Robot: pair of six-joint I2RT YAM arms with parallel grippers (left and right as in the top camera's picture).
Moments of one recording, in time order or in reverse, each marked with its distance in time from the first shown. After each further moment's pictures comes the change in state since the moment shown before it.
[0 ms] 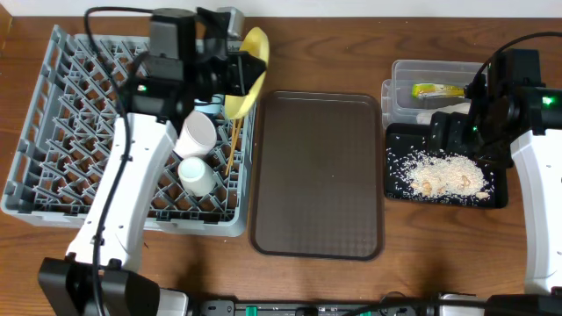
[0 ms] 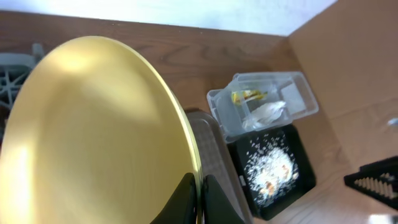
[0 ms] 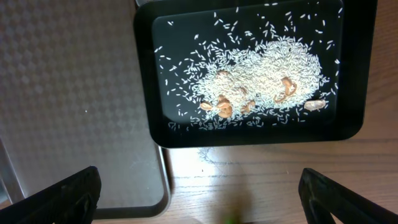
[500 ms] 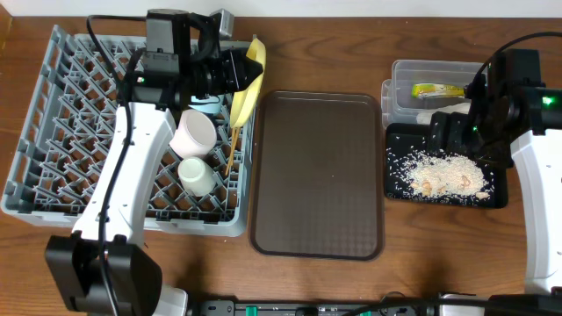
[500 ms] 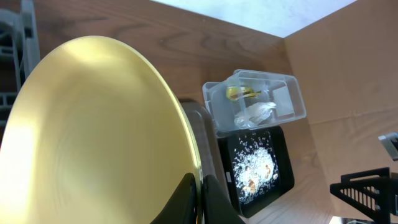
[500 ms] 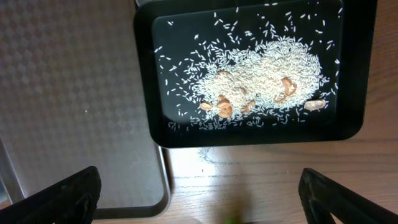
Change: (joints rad) left arm 0.031 0.073 0.000 0.000 0.066 -0.090; right arm 0.000 0.000 0.000 0.000 0.000 0.000
